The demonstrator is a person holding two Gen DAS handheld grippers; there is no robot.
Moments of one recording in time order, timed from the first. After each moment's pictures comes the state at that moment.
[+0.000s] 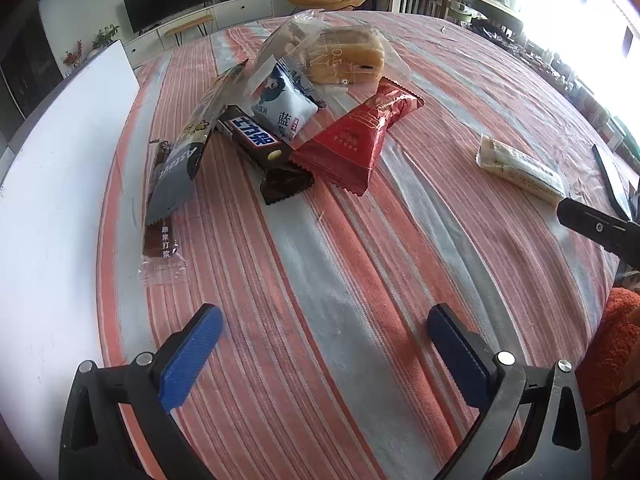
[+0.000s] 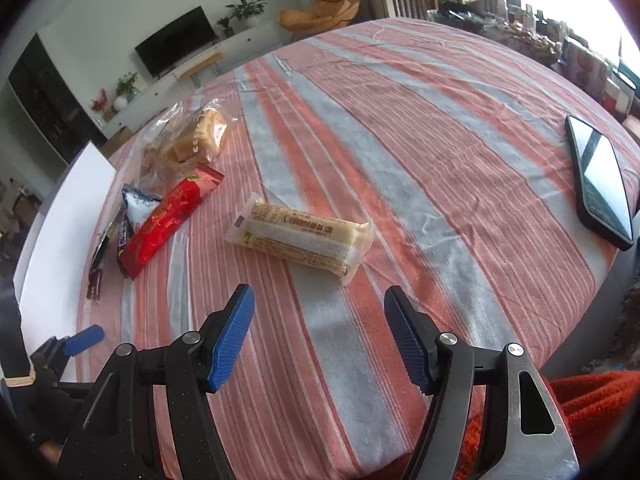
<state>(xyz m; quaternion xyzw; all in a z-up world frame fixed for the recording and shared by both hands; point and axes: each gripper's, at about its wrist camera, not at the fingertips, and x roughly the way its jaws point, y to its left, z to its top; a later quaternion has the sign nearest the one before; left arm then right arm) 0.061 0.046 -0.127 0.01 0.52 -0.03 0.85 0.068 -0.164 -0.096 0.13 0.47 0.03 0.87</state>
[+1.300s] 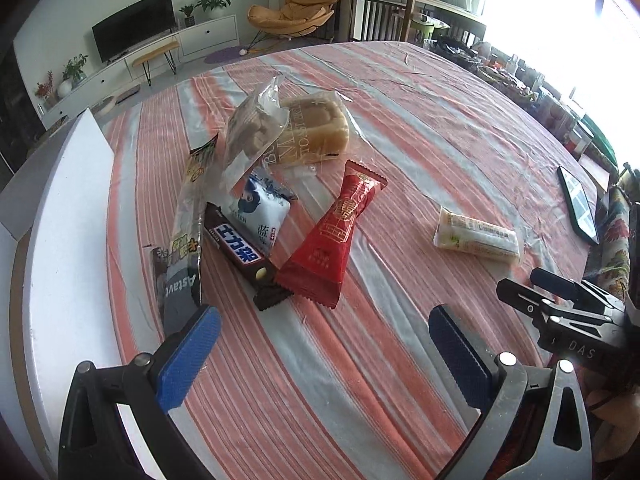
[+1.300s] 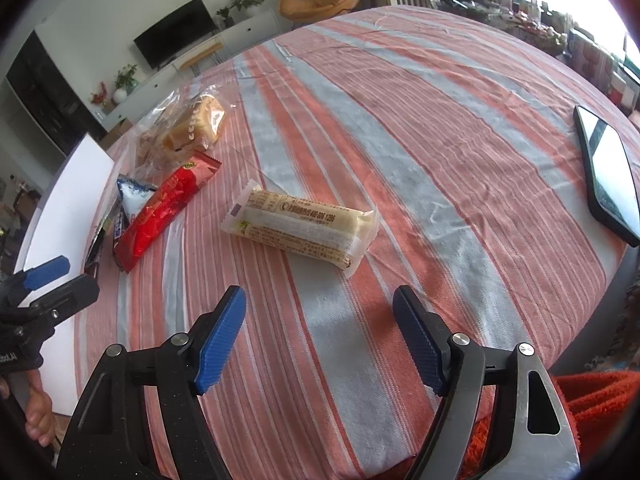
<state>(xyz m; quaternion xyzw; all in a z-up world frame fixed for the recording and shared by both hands) 0.103 0.042 -0.064 0.03 0.50 -0.10 0.86 0.072 -0.163 -0.100 0.13 0.48 0.03 0.87</state>
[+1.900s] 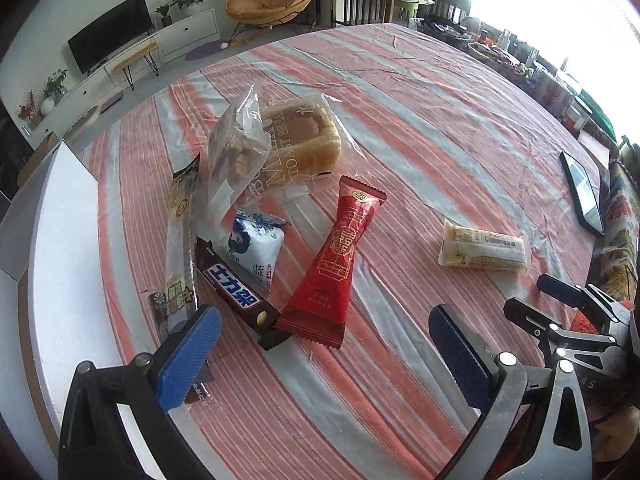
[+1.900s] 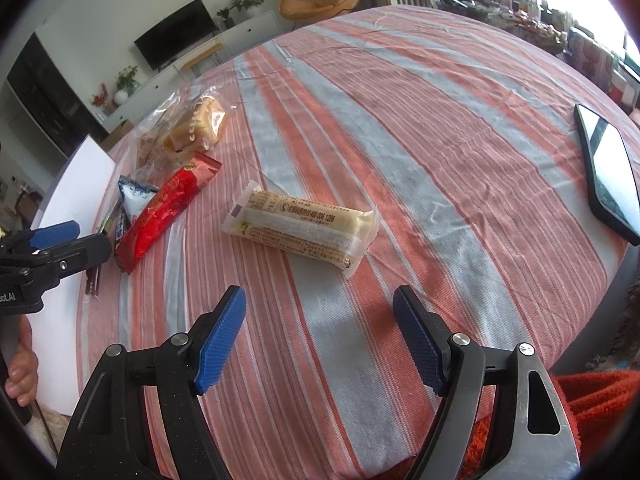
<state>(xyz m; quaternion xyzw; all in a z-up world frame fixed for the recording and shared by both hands) 0.136 0.031 -0.058 0.07 0.52 -0.12 0.84 0.071 -0.163 -0.100 0.13 0.48 0.03 0.87</state>
